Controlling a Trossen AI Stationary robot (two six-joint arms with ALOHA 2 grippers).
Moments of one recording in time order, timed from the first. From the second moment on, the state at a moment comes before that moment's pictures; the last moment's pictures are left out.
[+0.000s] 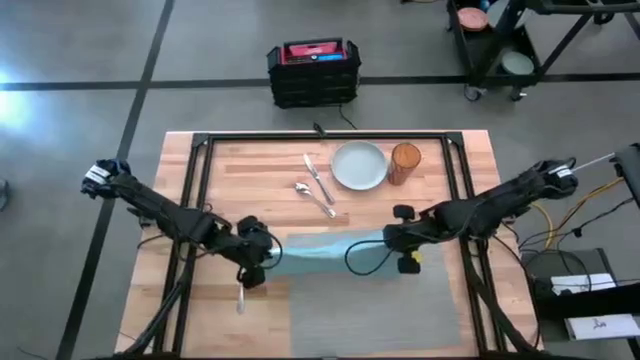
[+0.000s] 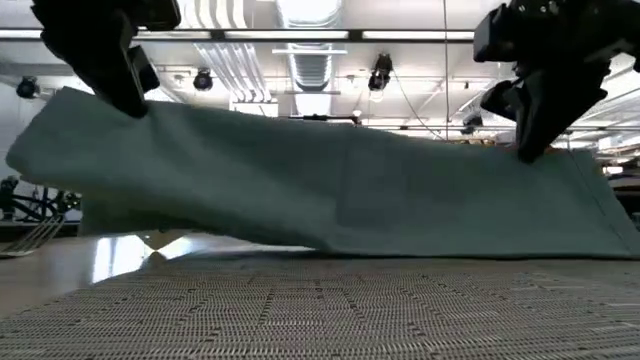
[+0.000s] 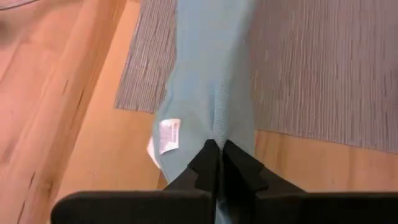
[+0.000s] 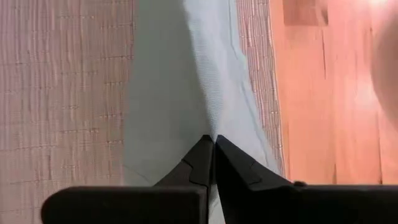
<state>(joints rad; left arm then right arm) -0.46 1.23 0.87 -0.63 -0.24 -0.66 0.30 1.27 0.82 -0.70 0.10 0.28</state>
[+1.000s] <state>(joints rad) -0.49 1.25 1.08 -0.82 -0.31 -0.57 0.38 1.26 1.15 -1.13 0.14 0.34</state>
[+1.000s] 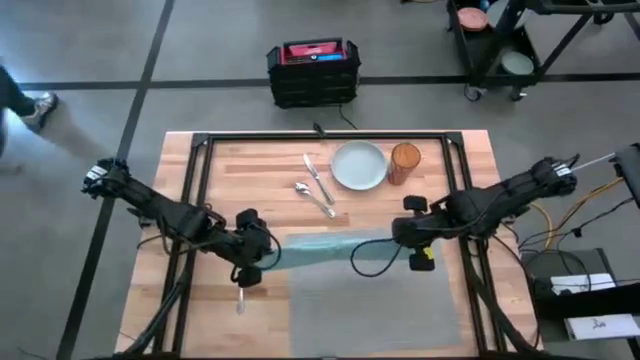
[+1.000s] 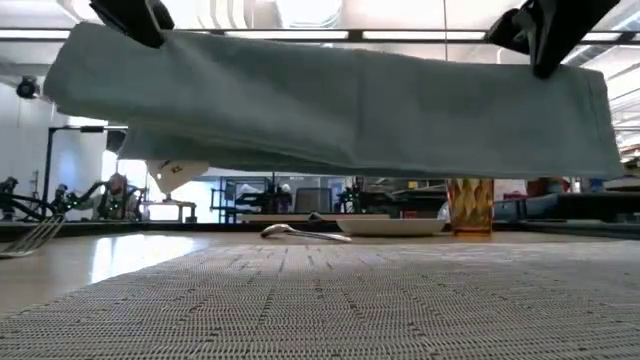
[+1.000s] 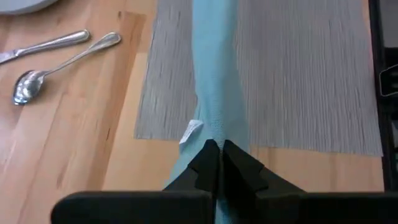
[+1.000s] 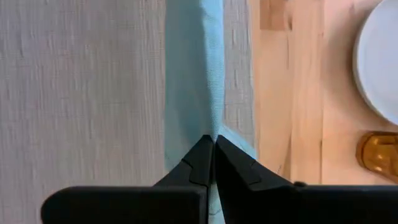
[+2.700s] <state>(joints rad) -0.70 1.83 1.40 -0.75 -0.30 -0.67 0.94 1.57 1.14 -0.95 0.20 0.94</state>
